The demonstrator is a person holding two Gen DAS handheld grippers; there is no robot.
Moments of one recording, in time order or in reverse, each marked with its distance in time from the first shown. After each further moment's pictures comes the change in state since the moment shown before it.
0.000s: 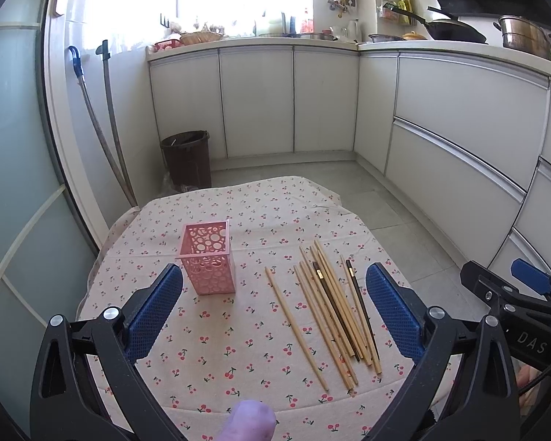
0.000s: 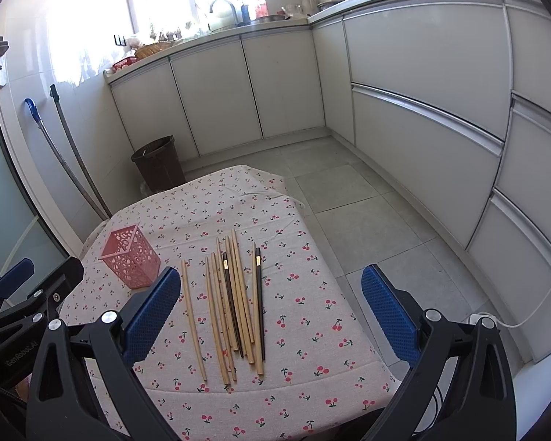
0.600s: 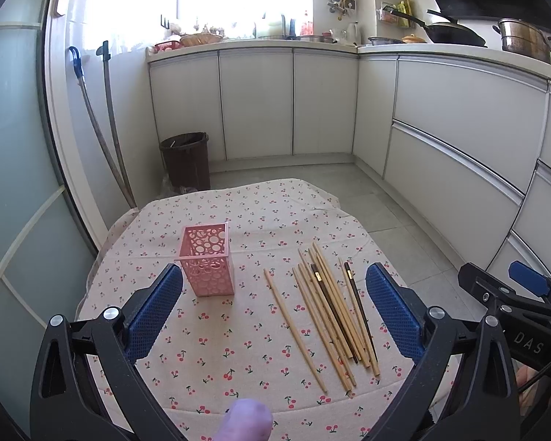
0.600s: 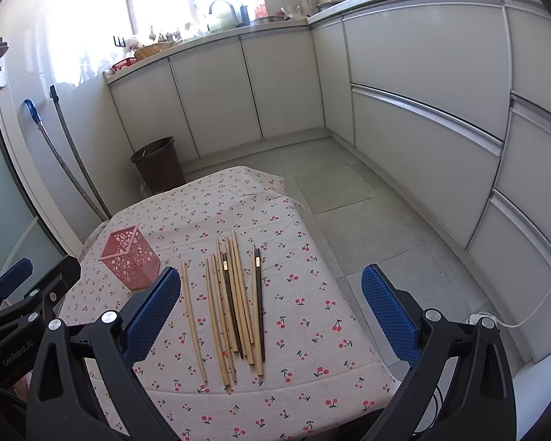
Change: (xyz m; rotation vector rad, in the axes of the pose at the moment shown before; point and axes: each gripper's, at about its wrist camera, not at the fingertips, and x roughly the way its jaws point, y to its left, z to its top) left arm -0.003 -0.003 0.004 -0.003 -0.008 -0.005; right arm -0.002 0.000 0.000 -0.006 -0.005 0.002
